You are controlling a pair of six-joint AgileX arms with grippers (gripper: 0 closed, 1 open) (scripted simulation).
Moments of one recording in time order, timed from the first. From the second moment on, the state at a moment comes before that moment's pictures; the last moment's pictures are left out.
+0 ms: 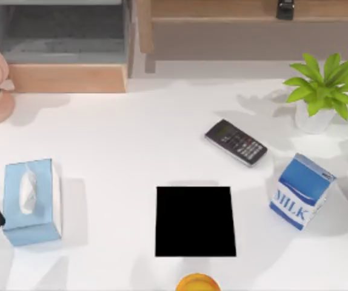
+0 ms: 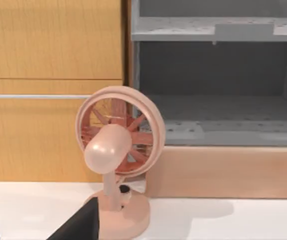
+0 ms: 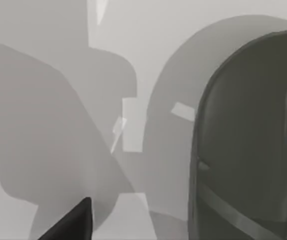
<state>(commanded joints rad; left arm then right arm) 0.00 0.00 0.00 0.00 0.00 0.00 -0.06 1.95 1.08 -0.70 0.00 -0.38</state>
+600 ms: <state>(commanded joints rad) 0.00 0.00 0.00 0.00 0.00 0.00 -0.07 1.84 1.16 -0.87 0.00 -0.40</state>
